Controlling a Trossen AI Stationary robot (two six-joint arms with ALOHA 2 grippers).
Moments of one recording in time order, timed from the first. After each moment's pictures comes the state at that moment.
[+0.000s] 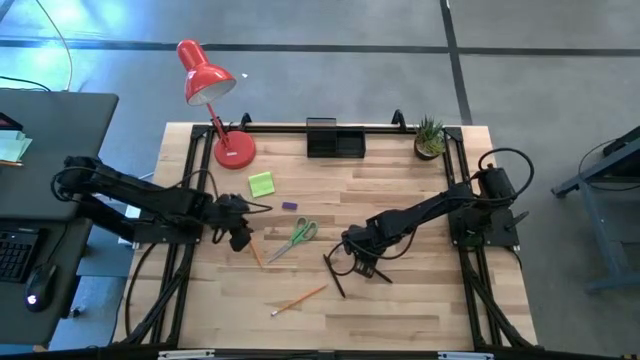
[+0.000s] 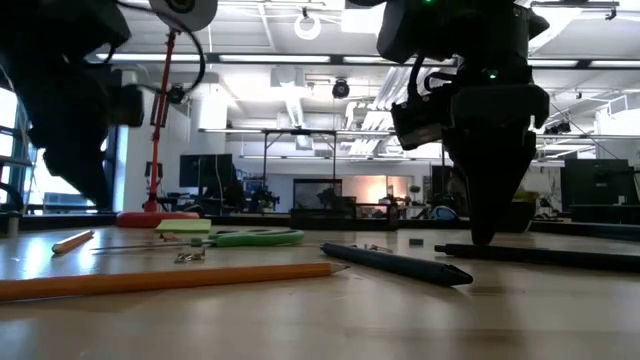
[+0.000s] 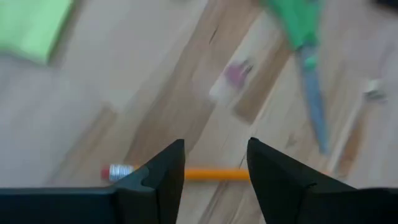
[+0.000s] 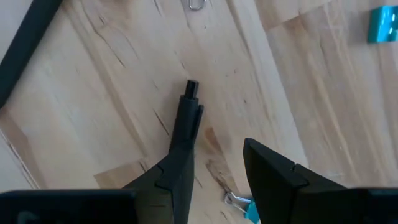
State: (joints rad) left arm -0.07 0.91 0.37 -0.54 -0.15 -0.80; right arm 0.24 1.81 1.10 -0.67 -0.05 0.62
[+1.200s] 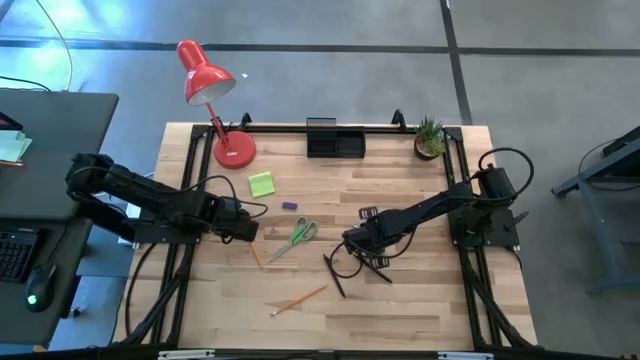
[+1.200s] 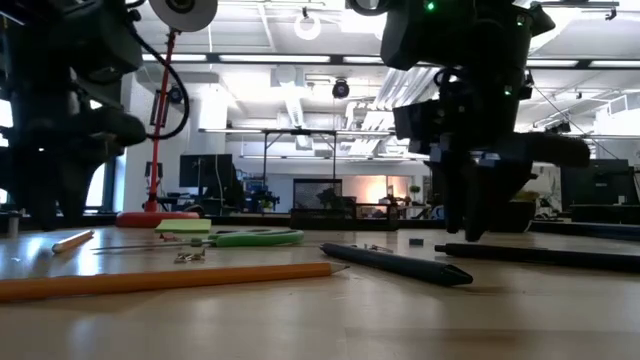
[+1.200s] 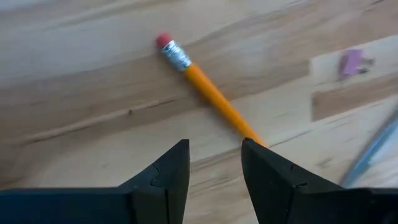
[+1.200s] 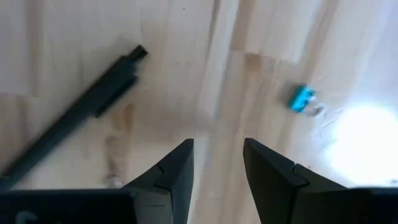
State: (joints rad) left arm -0.07 1.09 0.43 -0.67 -0.04 -1.54; right arm 0.24 1.81 1.10 -0.73 0.20 -0.02
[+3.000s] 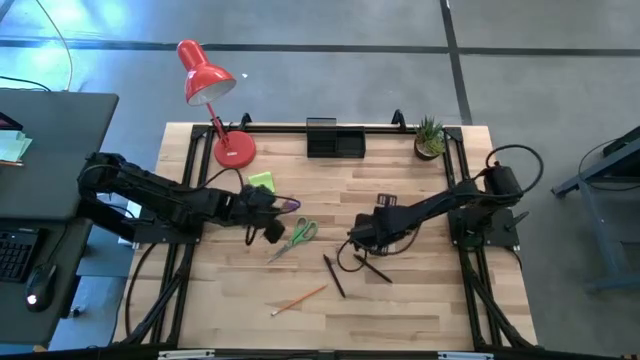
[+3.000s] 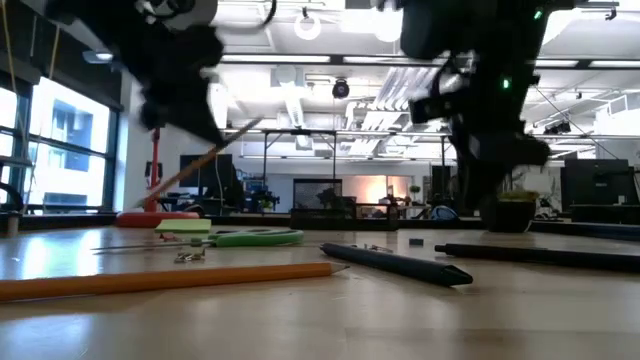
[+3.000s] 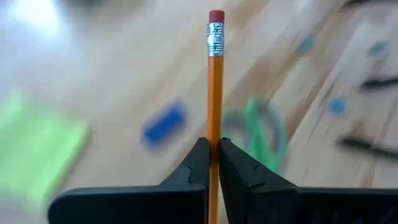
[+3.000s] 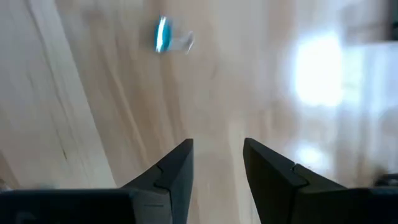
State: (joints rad) left arm -0.05 1.25 0.68 -0.30 -0.49 -0.66; right arm 0.24 1.74 1.10 -0.91 0.47 0.40
